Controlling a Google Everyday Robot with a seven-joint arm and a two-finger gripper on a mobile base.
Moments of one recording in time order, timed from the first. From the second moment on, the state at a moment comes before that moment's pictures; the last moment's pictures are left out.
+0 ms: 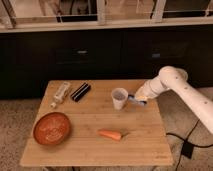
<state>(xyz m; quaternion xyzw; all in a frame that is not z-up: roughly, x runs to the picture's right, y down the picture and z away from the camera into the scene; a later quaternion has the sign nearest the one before) 0.195 0.056 0.831 -0.25 -0.20 0.19 0.93</state>
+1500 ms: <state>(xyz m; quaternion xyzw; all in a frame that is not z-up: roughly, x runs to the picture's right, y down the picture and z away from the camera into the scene) 0.150 0.014 0.770 -0.20 -0.25 0.14 0.94</state>
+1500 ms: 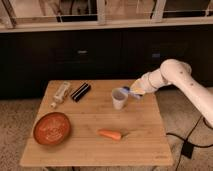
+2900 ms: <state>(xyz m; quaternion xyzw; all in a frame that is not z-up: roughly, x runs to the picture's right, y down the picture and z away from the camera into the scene) 0.110 0.008 0.770 -0.20 -0.28 0.10 0.93</state>
